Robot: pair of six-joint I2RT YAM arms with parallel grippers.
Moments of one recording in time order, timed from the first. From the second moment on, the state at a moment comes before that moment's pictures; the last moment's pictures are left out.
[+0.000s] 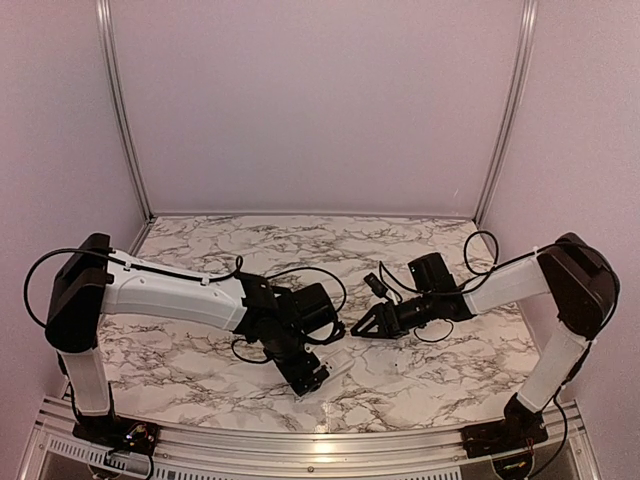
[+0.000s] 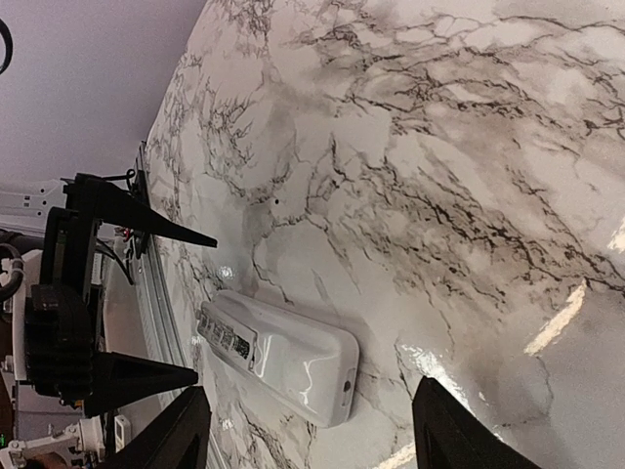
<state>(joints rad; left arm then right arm) -1.17 1.92 1.35 -0.70 -0.02 -0.18 0.55 1.70 0.73 0.13 -0.86 0.39</state>
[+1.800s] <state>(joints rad) -1.16 1.81 1.18 -0.53 -0.03 0.07 0.55 1.70 0.73 0.13 -0.86 0.39</state>
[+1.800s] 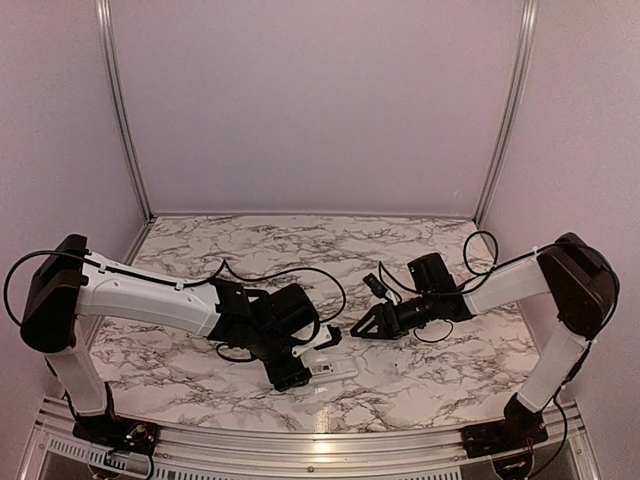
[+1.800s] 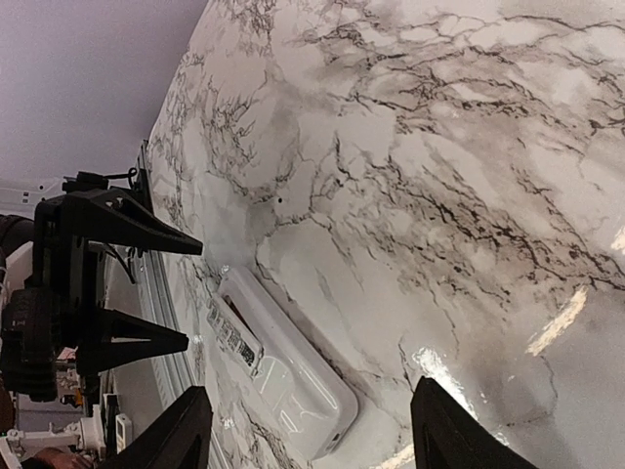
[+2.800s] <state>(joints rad) -1.05 1.77 1.09 -0.42 0.05 -0.01 0.60 1.66 0.74 0.09 -0.84 0.37</state>
